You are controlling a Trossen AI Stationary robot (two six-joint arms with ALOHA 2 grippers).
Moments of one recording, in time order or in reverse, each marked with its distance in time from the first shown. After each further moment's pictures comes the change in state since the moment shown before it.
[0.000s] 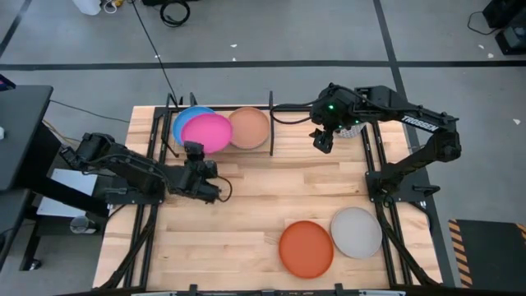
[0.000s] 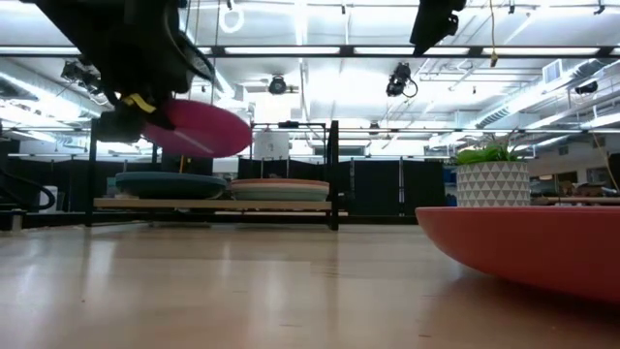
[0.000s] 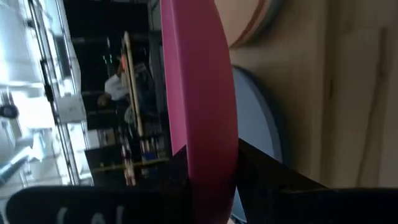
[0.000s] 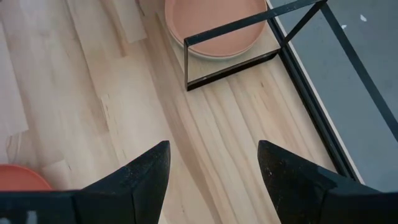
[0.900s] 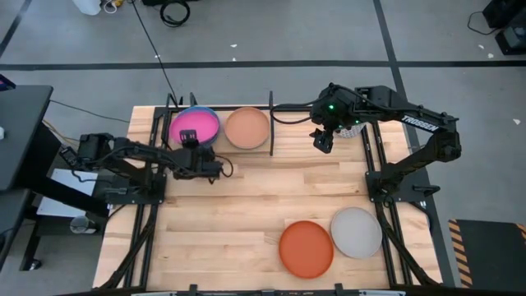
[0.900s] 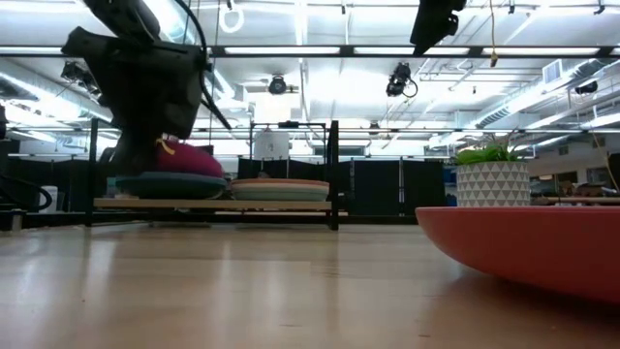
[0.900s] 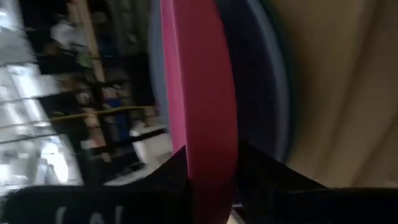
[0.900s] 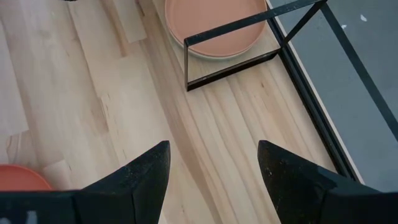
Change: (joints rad) left arm 0.300 0.001 -0.122 0.185 0.126 0.127; right arm 0.000 0.000 0.000 0.000 -0.001 0.000
